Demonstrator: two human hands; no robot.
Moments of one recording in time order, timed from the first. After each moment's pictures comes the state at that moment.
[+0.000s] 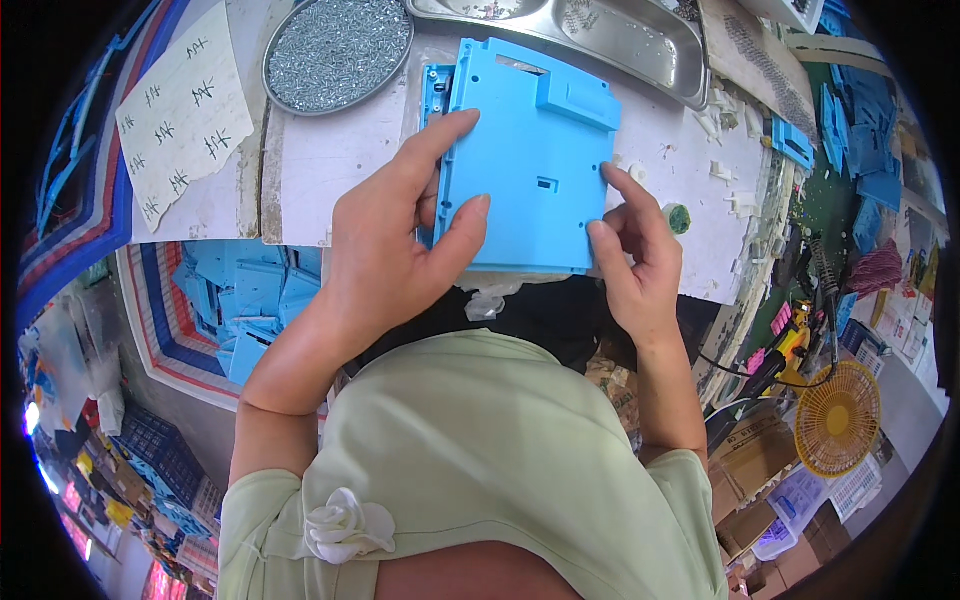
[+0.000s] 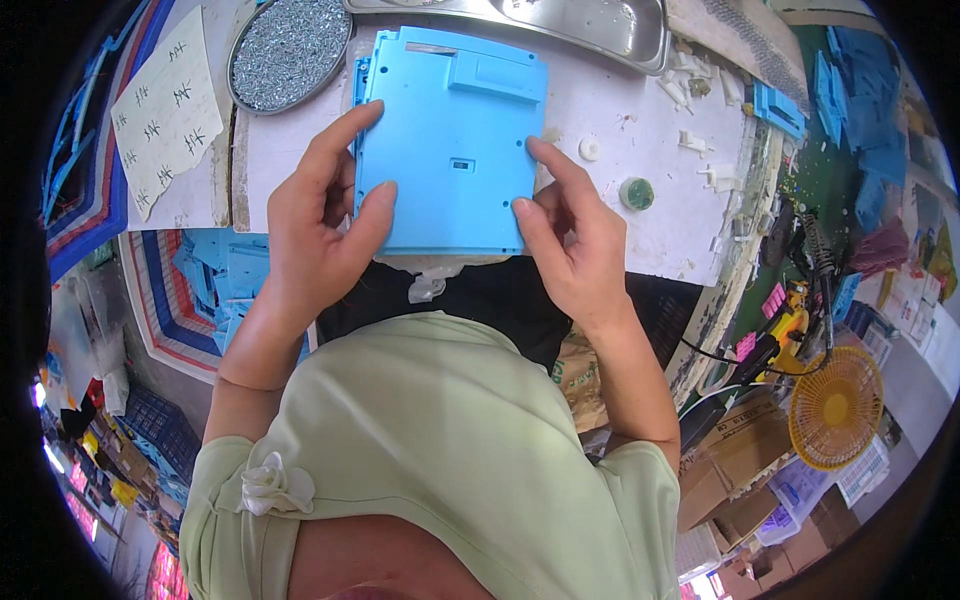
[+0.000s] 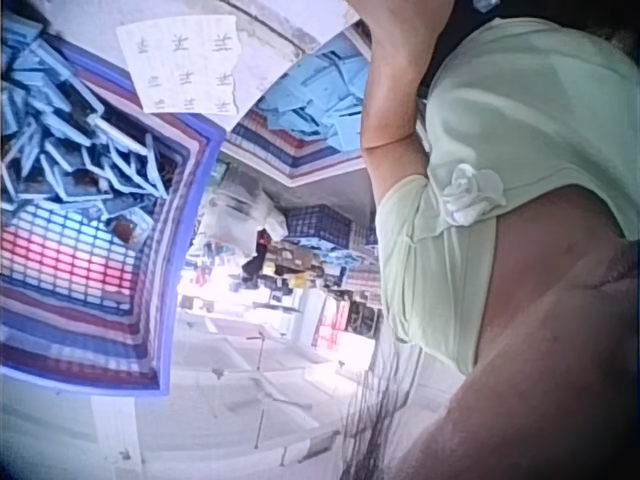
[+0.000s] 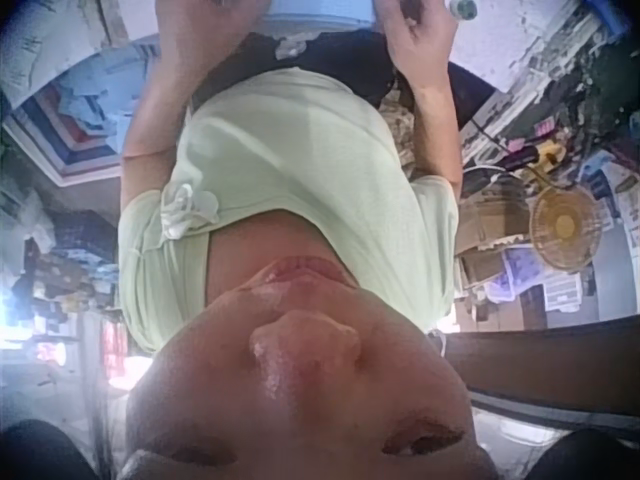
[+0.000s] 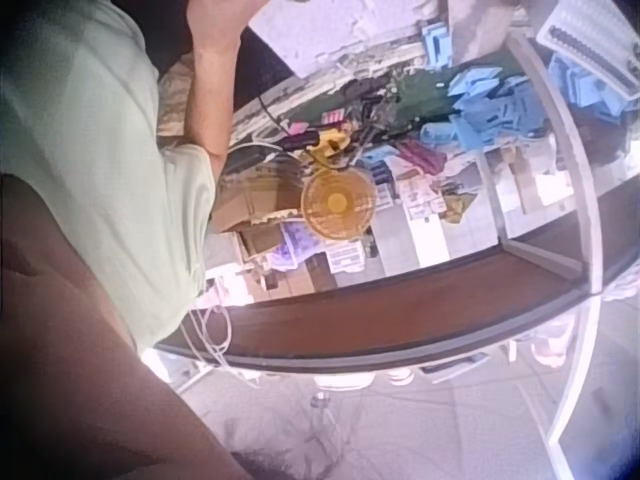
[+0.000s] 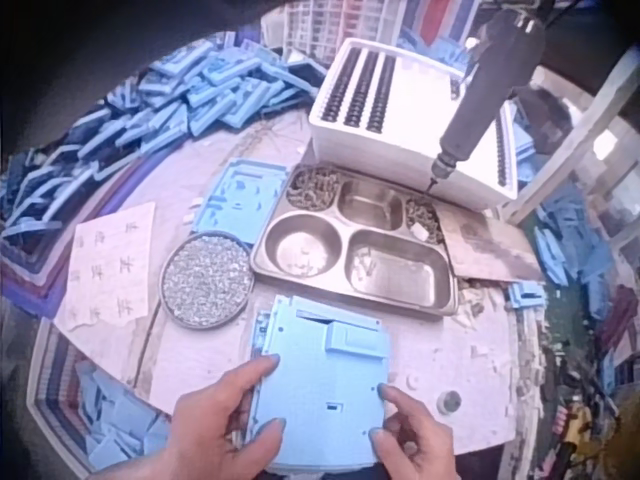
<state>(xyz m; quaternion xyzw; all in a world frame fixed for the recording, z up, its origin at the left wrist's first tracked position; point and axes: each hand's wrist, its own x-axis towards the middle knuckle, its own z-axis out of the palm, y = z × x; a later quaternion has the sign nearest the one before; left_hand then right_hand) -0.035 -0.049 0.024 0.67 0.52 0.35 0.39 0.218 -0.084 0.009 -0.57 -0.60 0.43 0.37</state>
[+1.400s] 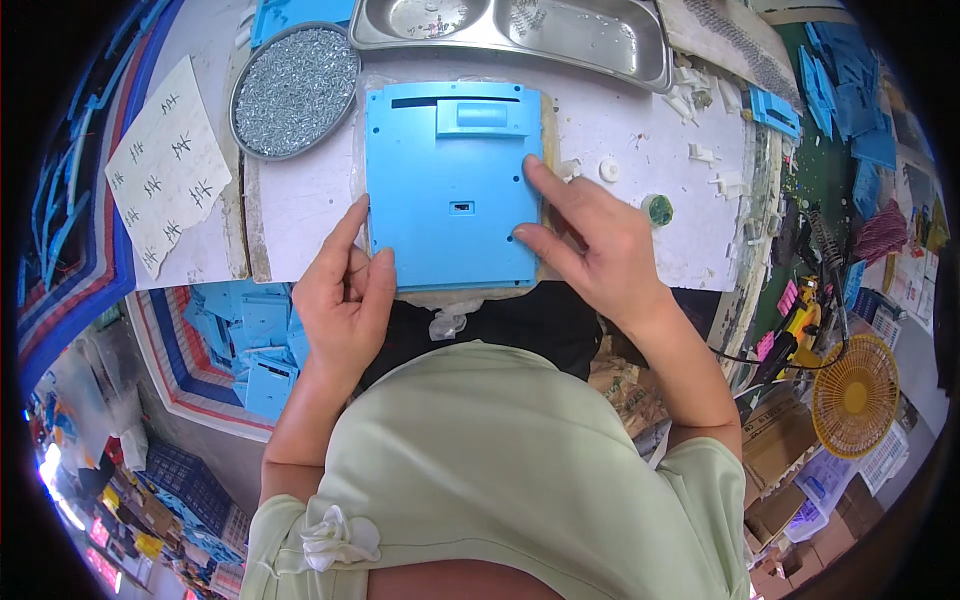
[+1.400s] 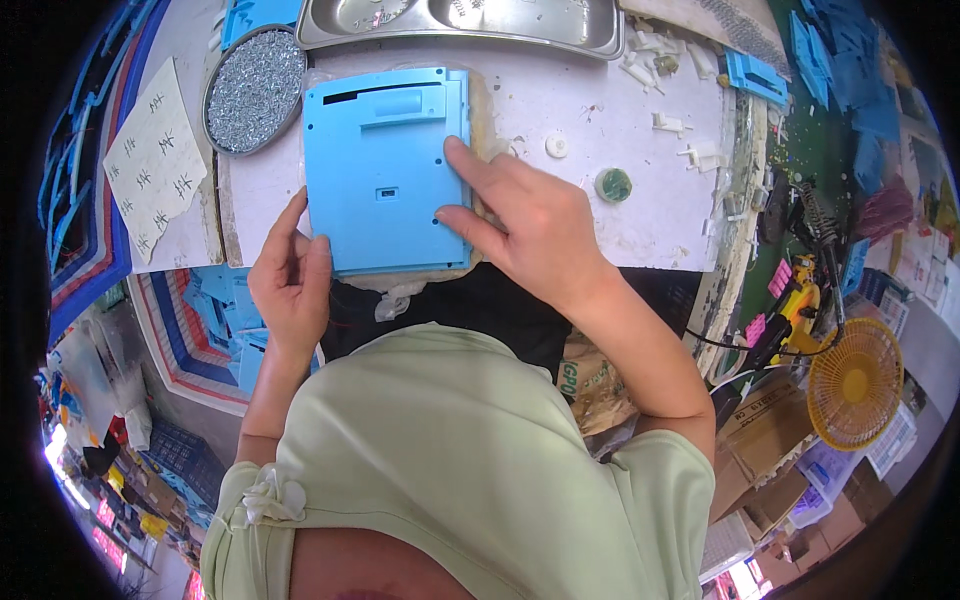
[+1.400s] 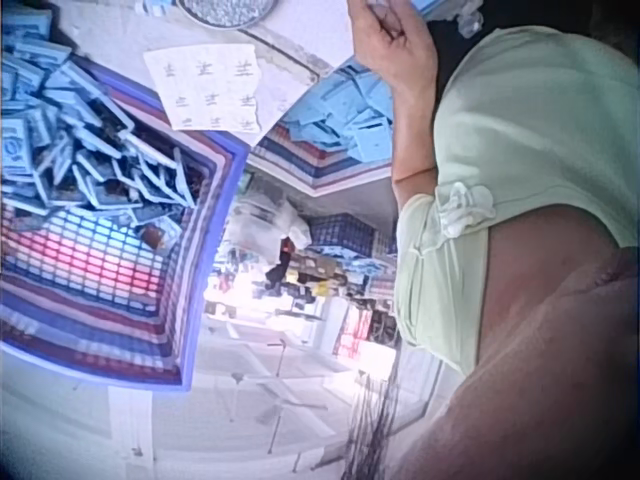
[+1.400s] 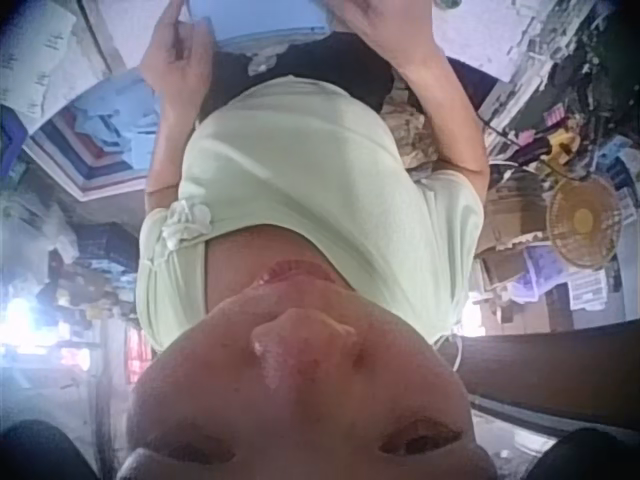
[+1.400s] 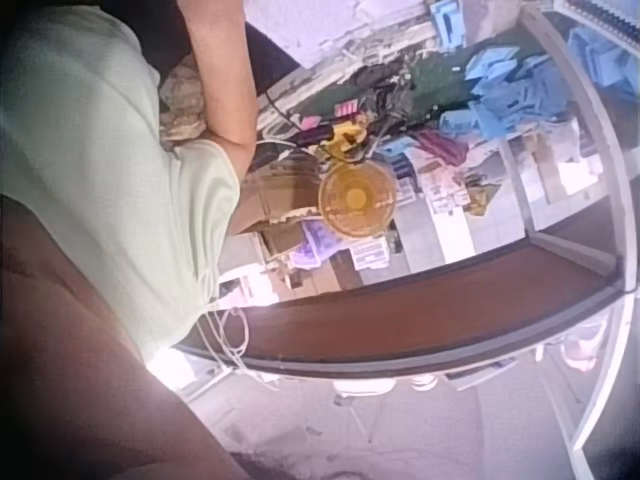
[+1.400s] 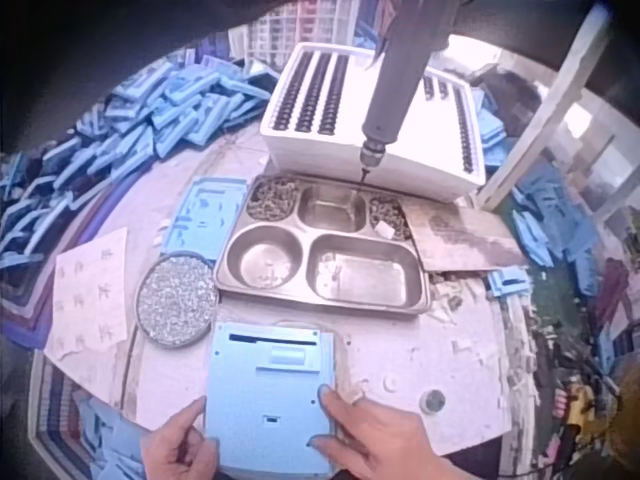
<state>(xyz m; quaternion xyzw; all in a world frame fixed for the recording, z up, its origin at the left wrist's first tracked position) -0.057 -0.090 -0.015 0.62 0.57 0.39 0.36 0.216 -0.057 0.008 -0.51 -0.77 0.24 0.29</state>
